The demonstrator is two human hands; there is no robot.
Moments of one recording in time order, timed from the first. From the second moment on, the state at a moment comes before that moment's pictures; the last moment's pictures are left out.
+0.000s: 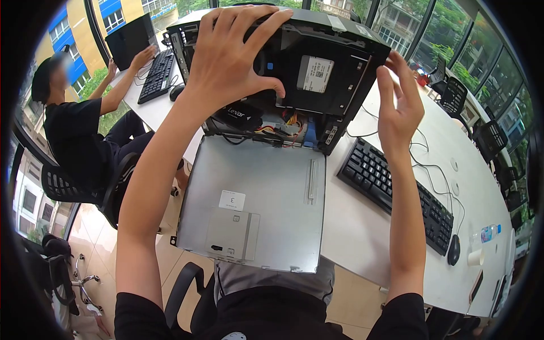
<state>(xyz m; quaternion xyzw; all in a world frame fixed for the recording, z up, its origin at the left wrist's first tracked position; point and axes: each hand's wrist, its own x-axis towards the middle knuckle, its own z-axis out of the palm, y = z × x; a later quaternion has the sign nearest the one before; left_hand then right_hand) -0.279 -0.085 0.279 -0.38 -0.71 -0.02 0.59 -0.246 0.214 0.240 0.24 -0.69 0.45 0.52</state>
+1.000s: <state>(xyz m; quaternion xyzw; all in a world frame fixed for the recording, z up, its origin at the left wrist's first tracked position) -0.219 -0.131 0.218 -0.45 -0.74 -0.08 0.50 -0.229 0.222 0.264 0.13 -0.69 0.52 0.49</state>
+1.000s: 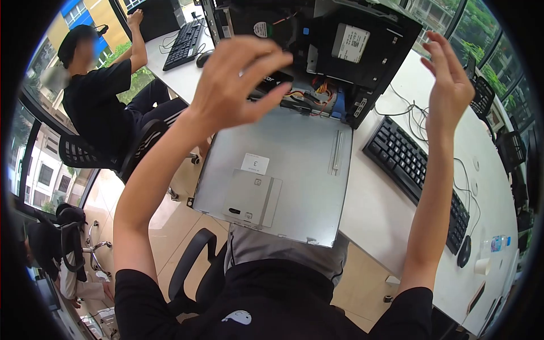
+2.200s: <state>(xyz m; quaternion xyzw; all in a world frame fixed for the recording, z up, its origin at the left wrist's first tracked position) -0.019 -0.176 0.109 -0.41 -0.88 -0.03 0.23 -0.133 0.175 0.296 0.35 -0.83 0.23 0.38</state>
